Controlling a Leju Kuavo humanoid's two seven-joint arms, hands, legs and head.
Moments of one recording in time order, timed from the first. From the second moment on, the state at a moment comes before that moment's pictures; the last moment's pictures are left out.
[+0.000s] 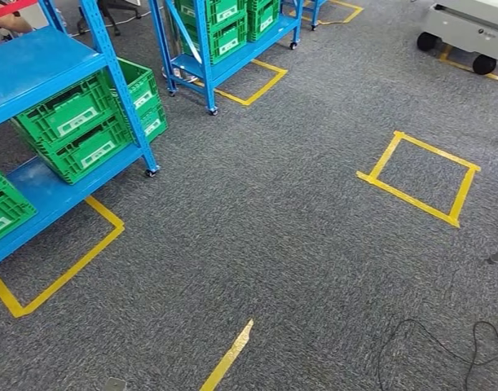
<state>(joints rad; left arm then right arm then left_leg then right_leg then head) -0.07 -0.12 1.06 -0.27 -1.02 0.16 -0.37 -0.08 0.31 -1.31 -0.39 -0.75 0.06 -0.34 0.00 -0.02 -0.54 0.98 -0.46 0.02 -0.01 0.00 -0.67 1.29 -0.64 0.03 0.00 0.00</state>
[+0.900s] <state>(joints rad) -0.06 -0.12 1.06 -0.27 -1.03 0.16 -0.37 -0.08 0.31 -1.31 -0.39 -0.75 0.06 -0.34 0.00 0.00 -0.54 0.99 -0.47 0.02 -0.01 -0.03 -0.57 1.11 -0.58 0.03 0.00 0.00</state>
